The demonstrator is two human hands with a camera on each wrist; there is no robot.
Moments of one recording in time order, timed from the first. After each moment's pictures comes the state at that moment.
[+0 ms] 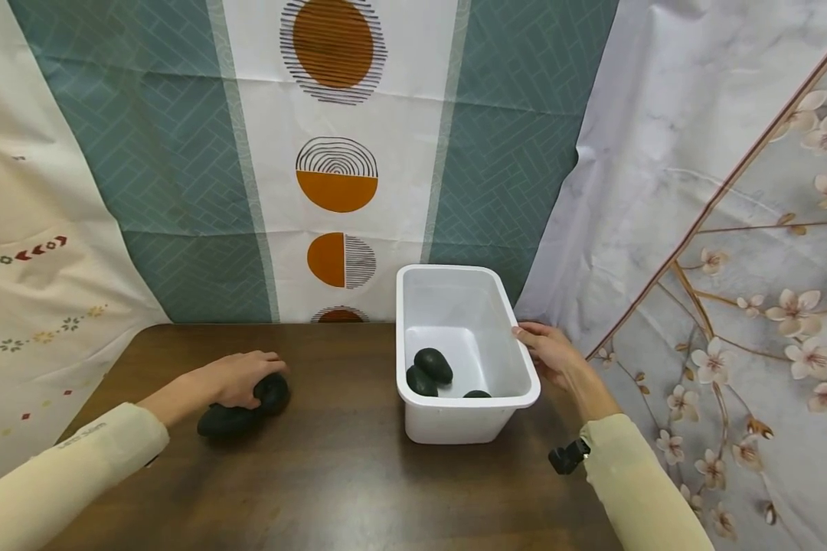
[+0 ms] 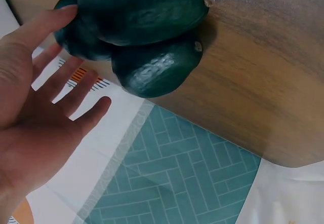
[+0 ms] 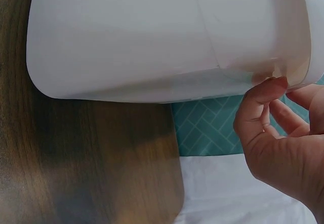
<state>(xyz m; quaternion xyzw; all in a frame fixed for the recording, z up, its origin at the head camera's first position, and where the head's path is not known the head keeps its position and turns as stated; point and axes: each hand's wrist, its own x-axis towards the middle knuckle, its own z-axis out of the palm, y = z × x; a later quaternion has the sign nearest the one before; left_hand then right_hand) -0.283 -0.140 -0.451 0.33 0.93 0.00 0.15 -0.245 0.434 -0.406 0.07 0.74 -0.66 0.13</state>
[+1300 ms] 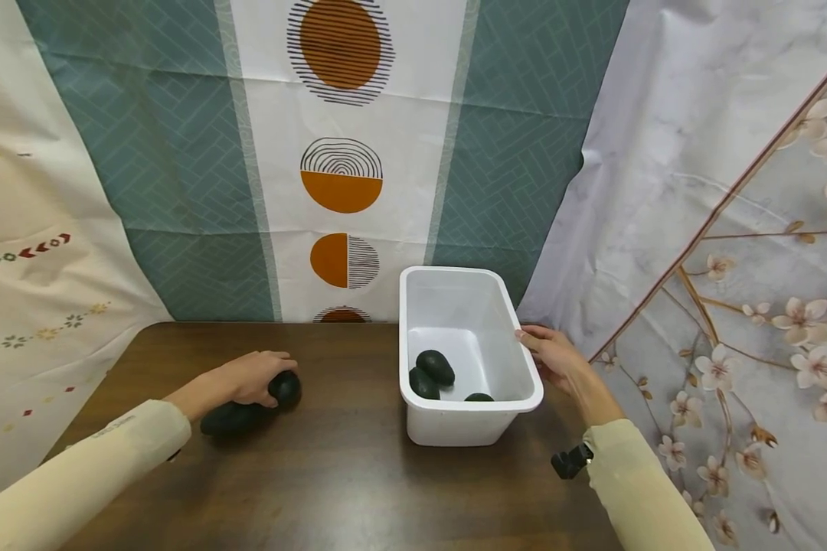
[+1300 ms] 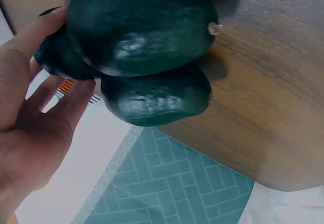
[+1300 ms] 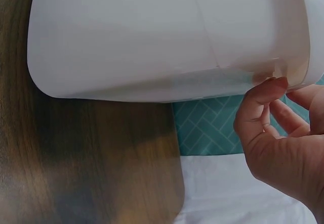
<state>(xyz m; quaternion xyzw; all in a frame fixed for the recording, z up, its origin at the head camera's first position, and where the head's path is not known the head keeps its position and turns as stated) -0.302 -0.132 -0.473 0.33 0.93 0.03 0.15 -0.244 0.432 -0.405 0.07 0.74 -0.66 0.13</state>
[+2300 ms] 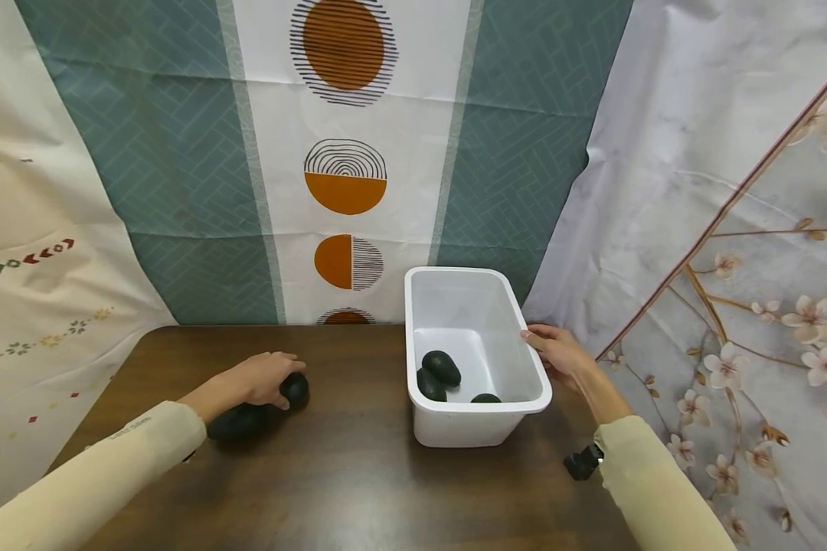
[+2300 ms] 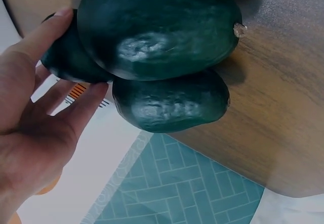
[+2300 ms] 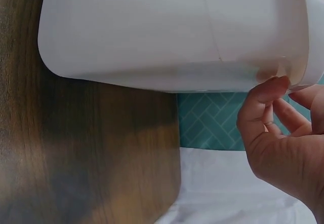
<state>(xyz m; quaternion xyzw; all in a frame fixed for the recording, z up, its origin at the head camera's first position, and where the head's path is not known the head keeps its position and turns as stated) -0.305 -0.122 -0.473 0.32 0.94 0.02 0.14 -0.244 0.431 -0.404 0.06 0.77 -0.62 0.13</state>
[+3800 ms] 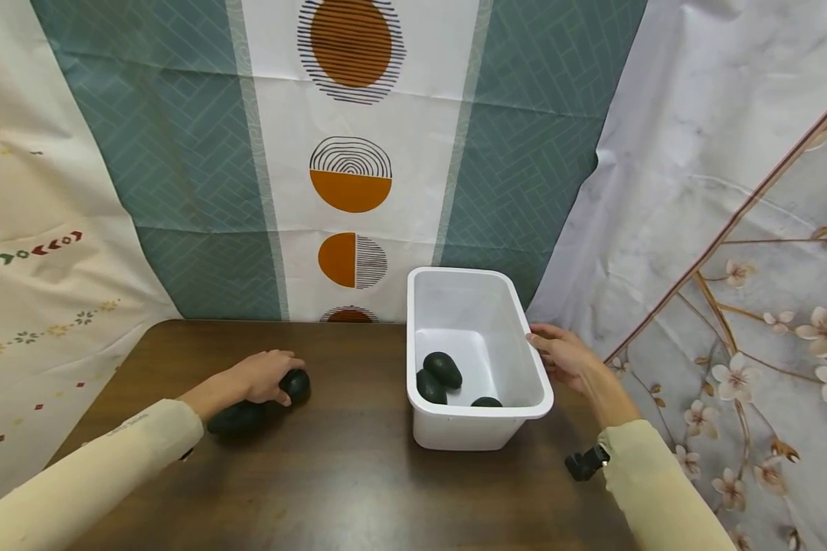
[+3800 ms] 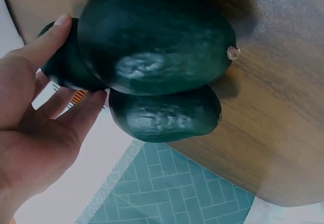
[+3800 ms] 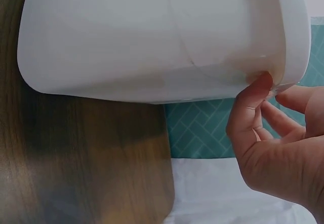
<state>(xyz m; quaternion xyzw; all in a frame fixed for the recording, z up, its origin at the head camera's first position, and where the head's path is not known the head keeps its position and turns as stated) -0.299 -0.123 -0.473 0.29 0.94 0.04 0.15 -0.250 0.437 -0.395 0.06 0.75 -0.63 0.17</state>
